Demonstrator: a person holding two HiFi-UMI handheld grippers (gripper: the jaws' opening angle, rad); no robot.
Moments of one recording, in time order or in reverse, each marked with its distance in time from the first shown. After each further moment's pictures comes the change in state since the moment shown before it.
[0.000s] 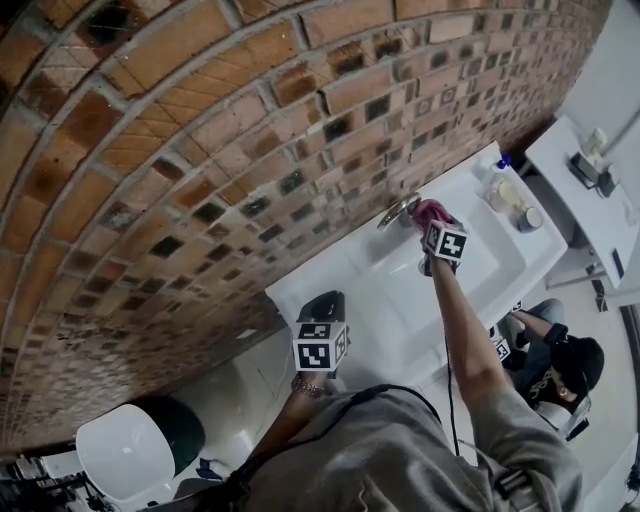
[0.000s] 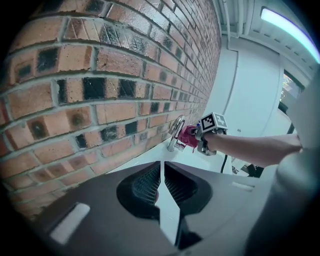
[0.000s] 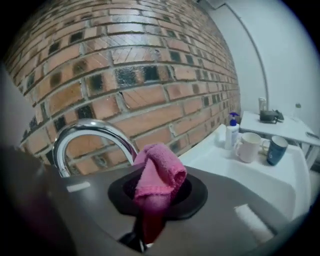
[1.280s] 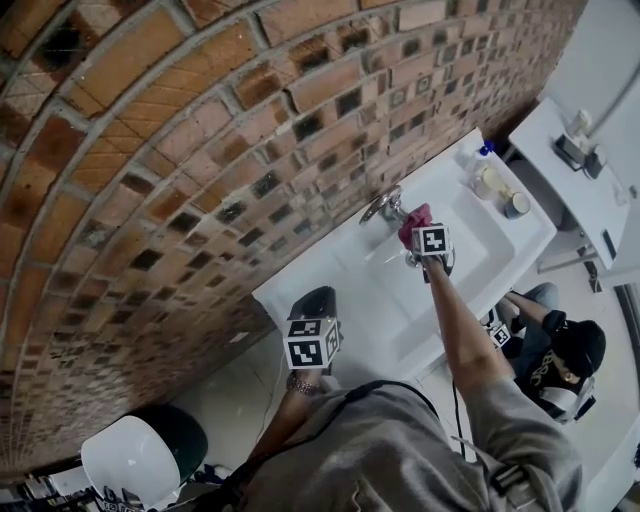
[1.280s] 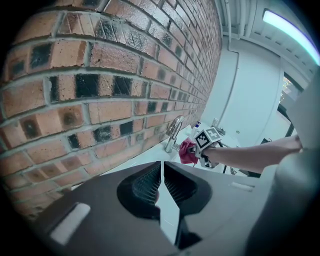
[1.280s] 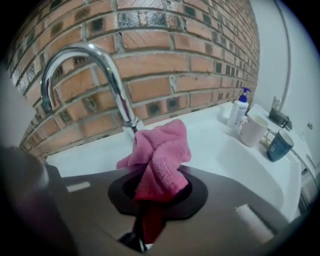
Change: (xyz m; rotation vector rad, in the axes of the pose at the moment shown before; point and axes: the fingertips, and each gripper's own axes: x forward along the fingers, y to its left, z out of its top) left arm 0.010 -0.008 0.003 -0.011 0.005 -0.013; right arm 0.017 -0.036 -0.092 -0.205 0.334 -0.019
